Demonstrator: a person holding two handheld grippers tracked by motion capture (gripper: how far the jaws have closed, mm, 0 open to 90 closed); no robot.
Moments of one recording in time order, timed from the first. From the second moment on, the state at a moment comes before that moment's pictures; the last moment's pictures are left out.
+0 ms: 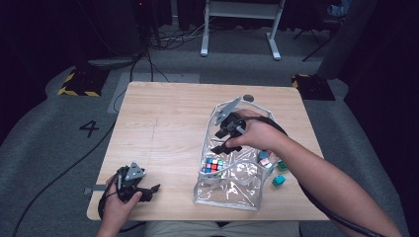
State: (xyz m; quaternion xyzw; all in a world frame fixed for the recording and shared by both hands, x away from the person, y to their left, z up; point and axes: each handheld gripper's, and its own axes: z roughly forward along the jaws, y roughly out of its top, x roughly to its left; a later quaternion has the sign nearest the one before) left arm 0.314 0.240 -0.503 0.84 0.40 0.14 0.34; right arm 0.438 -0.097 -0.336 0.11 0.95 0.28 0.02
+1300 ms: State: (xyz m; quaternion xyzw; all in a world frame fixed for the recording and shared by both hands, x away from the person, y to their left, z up) left arm 0.314 0.239 -0.503 0.84 0.40 0.14 0.34; right arm 0.416 -0.281 -0.265 0.27 0.88 0.39 0.10
